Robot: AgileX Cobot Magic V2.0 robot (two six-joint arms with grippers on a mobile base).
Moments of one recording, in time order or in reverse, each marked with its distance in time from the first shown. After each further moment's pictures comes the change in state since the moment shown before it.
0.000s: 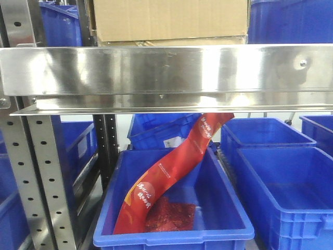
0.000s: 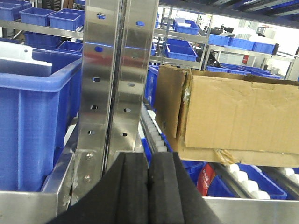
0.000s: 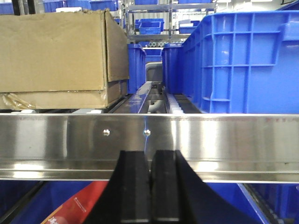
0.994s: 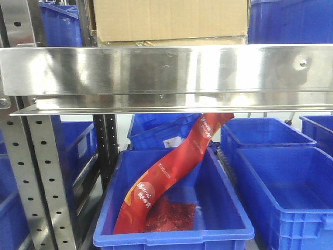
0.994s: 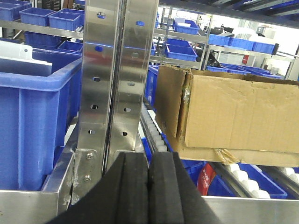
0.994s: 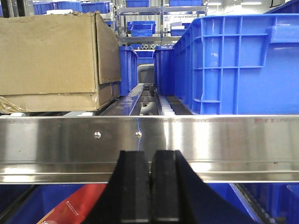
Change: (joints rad) left arm 0.000 -0.003 0.002 0.000 0.000 0.000; right arm -0.025 -0.006 0.002 0.000 0.000 0.000
